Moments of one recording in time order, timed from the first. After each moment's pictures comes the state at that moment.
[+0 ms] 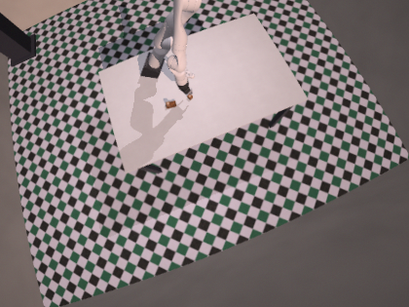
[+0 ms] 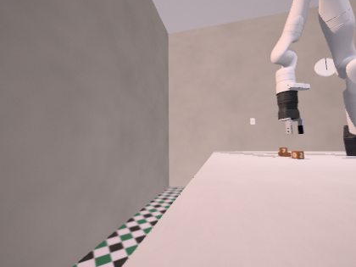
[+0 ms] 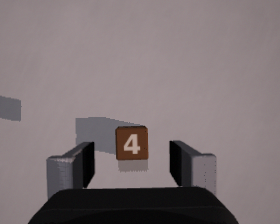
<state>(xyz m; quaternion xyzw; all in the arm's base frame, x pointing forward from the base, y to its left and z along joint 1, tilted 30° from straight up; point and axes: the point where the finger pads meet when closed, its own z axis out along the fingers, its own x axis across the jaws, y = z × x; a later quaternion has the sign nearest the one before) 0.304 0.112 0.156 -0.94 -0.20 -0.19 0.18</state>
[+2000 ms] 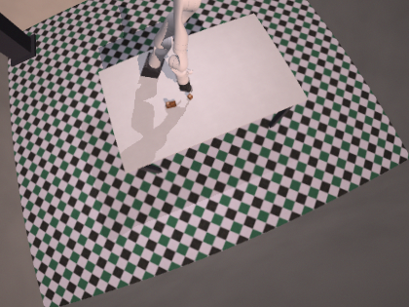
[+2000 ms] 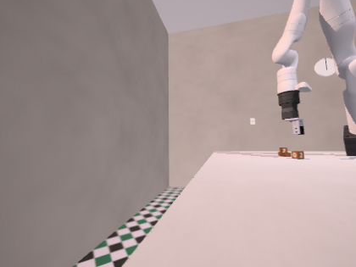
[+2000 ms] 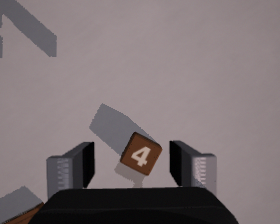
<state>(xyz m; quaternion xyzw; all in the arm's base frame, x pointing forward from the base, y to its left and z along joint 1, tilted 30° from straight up) 0.292 0.113 0.150 -0.86 -0.43 -0.23 0.12</state>
